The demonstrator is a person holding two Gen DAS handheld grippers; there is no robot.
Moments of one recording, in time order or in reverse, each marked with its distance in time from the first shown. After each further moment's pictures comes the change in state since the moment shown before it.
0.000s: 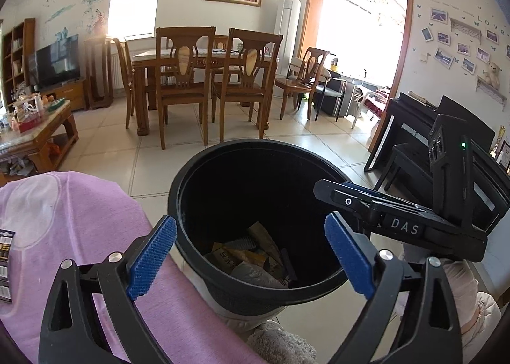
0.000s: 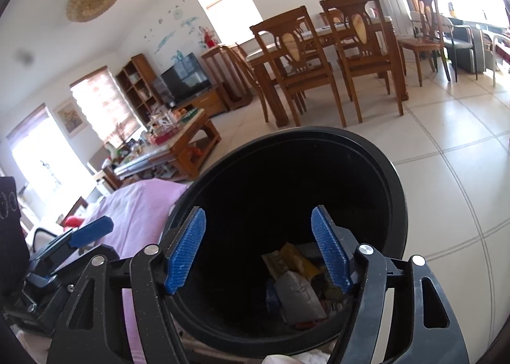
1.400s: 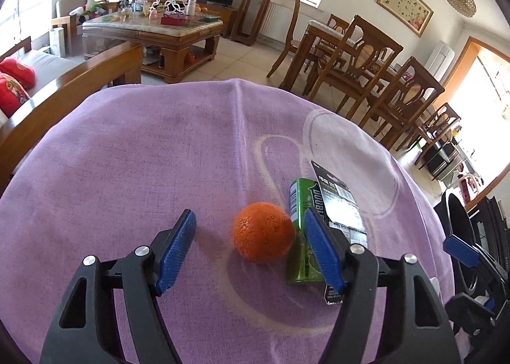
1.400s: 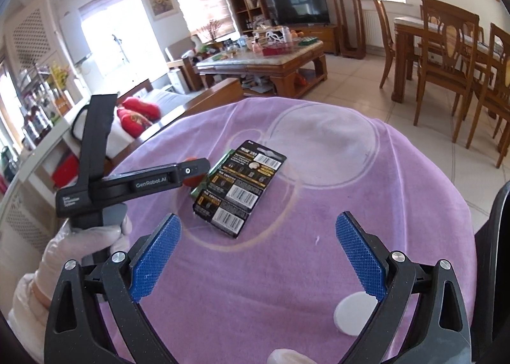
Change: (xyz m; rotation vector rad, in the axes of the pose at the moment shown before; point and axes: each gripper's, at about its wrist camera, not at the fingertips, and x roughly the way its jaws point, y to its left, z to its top) left arm -0.115 0.367 -0.094 -0.544 0.119 0.357; right arm 0.174 0.385 -0.071 -0.449 0.354 0.247
